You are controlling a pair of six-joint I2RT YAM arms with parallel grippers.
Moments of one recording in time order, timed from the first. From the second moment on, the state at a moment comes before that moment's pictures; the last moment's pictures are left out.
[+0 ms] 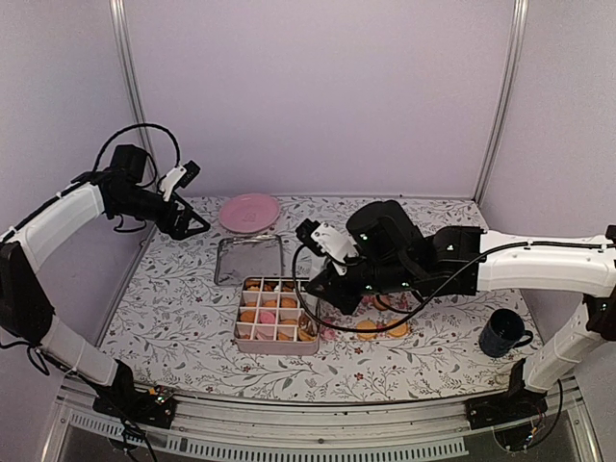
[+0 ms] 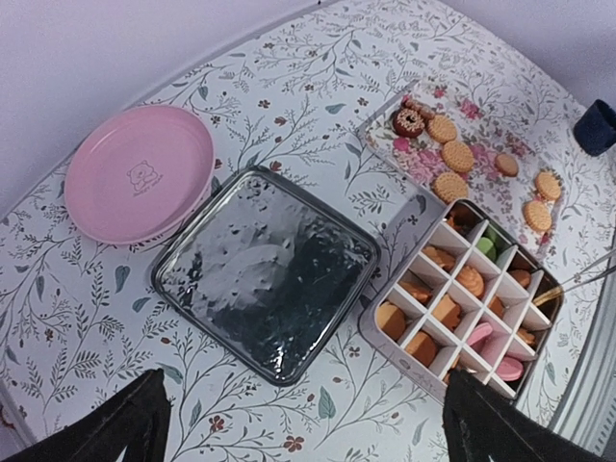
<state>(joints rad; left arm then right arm) -0.10 1.43 1.28 -0.72 0.58 0.47 1.19 1.51 1.25 -0.37 0.10 0.13</state>
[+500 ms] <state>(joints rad) -0.10 1.43 1.25 -0.68 0.55 0.47 1.19 1.51 1.29 -0.39 0.14 0.13</state>
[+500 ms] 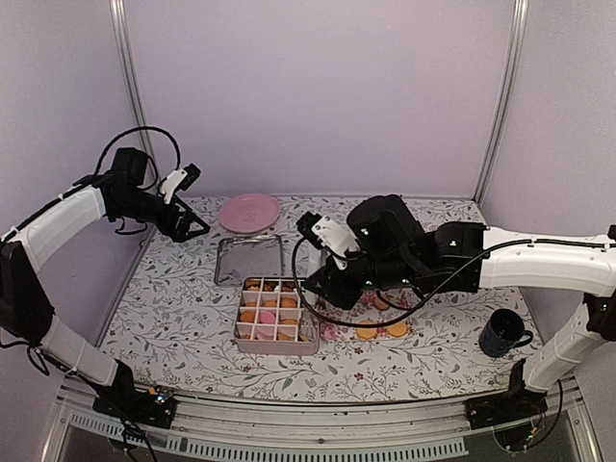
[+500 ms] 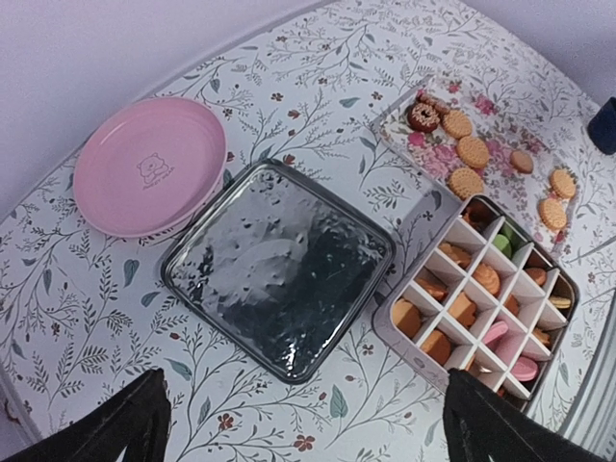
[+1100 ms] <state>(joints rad) -0.10 2.04 1.60 -0.47 0.36 0.15 0.77 1.45 1.23 -0.45 0.06 0.30</state>
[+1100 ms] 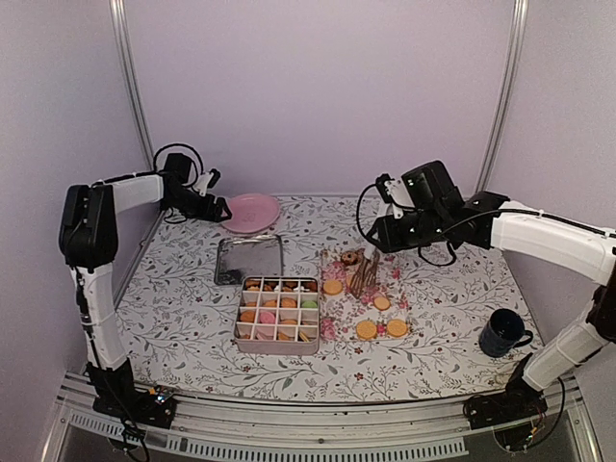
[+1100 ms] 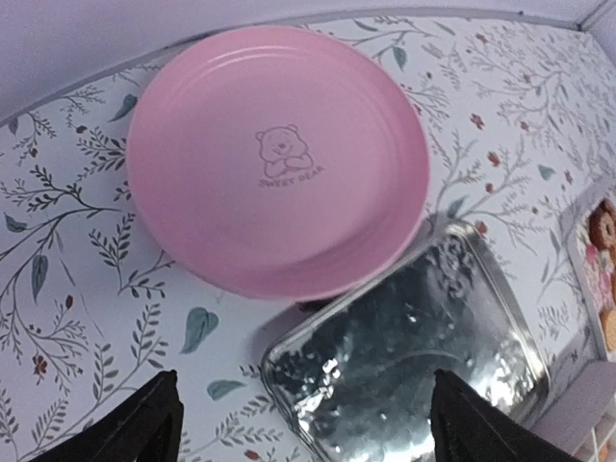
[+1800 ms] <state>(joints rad) -0.10 2.07 1.44 -0.45 0.36 0.04 0.70 1.70 1.25 -0.47 -0.02 0.37</state>
